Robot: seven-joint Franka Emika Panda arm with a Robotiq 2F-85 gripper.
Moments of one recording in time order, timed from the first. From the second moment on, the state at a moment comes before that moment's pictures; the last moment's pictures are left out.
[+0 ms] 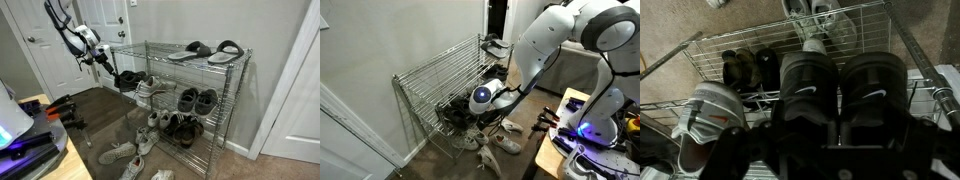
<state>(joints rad) 0.70 0.68 -0.11 -1.99 -0.82 2.70 1.55</state>
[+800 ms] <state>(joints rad) 0.74 0.76 -0.16 -1.89 -0.86 2.69 1.75</state>
